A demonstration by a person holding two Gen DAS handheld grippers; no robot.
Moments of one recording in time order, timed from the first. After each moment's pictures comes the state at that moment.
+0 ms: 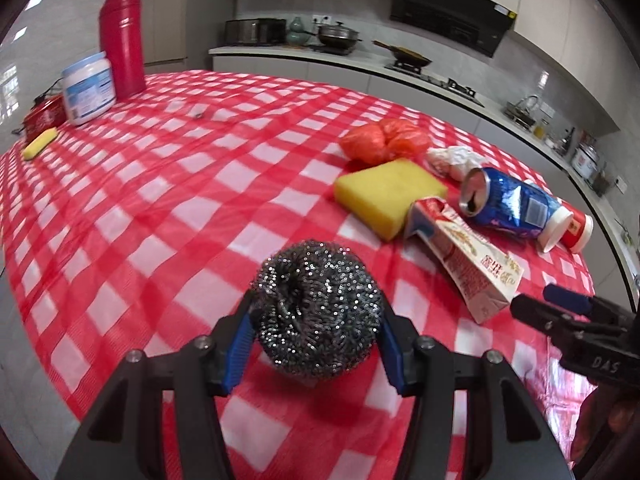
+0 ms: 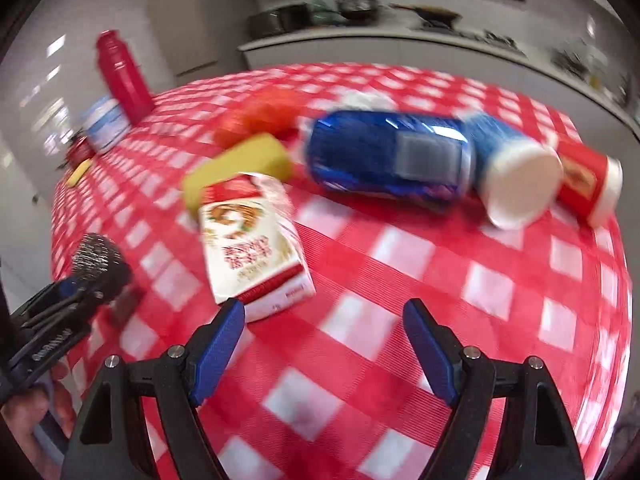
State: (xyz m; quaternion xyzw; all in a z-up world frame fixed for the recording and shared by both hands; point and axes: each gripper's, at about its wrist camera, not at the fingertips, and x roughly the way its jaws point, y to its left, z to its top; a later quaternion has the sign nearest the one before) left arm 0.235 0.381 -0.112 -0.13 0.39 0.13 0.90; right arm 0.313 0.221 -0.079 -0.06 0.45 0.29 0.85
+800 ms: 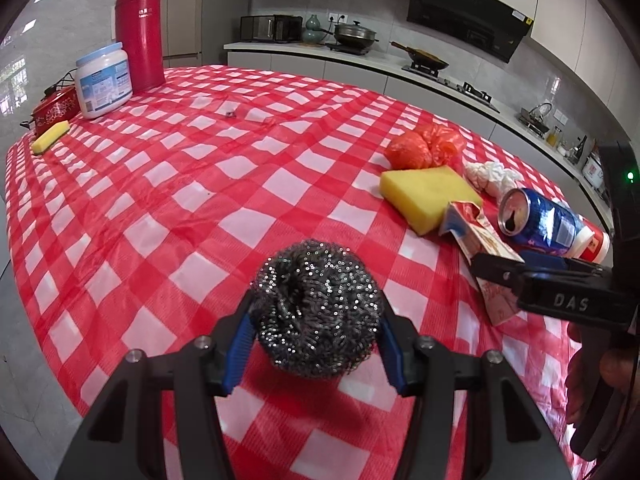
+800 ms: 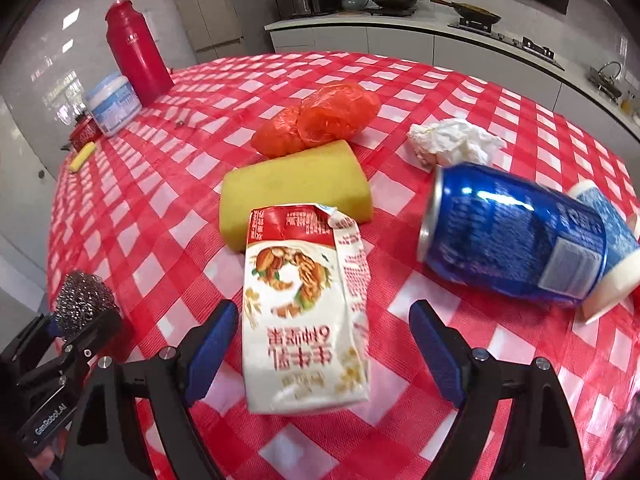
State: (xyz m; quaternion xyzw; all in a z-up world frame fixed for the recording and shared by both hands) left arm 0.241 0.426 -0.115 -0.14 0.39 0.14 0.90; right arm 0.359 0.314 -0.090 -0.10 0.47 0.29 0.83
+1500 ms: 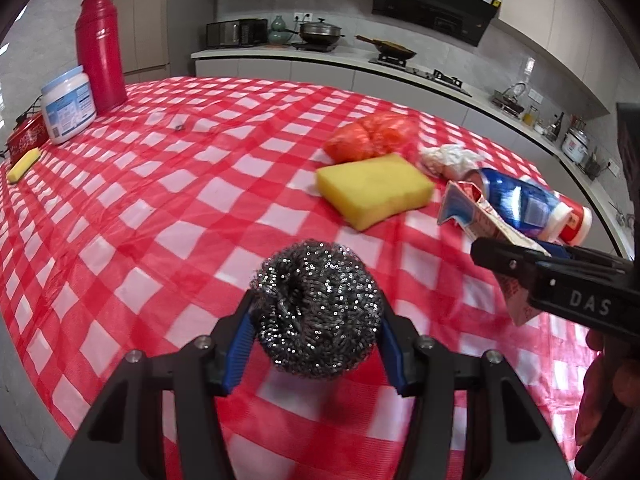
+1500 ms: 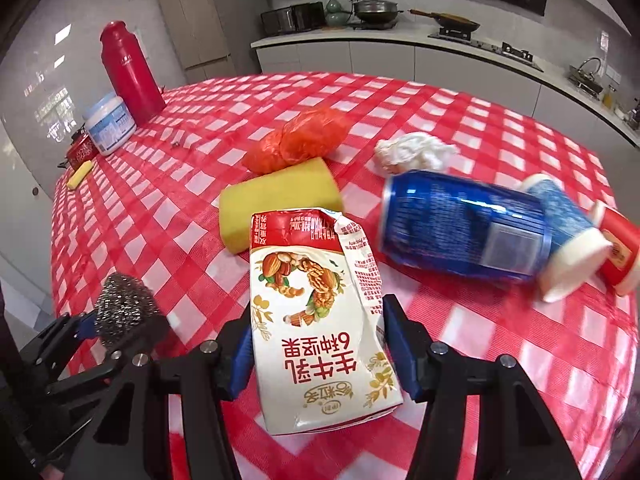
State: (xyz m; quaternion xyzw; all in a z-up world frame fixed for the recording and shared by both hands) left arm 0.254 0.378 -0.106 -0.10 0.39 0.10 0.91; right arm 0.335 0.268 -0.058 -0.07 0.44 0.27 0.85
